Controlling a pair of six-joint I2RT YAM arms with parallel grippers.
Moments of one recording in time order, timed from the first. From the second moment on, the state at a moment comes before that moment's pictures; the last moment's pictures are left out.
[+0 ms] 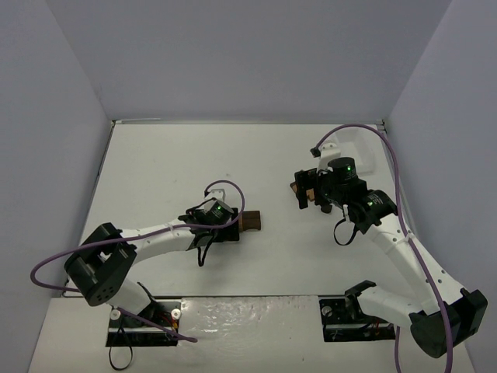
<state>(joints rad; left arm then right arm) -0.79 1.48 0.73 -0.24 -0.30 -0.73 0.44 1.06 1.01 -0.59 0.07 0.08</state>
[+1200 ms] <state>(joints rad) -0.79 1.52 0.77 -0.25 -0.31 -0.73 0.44 1.06 1.00 -0.59 0.05 0.08</state>
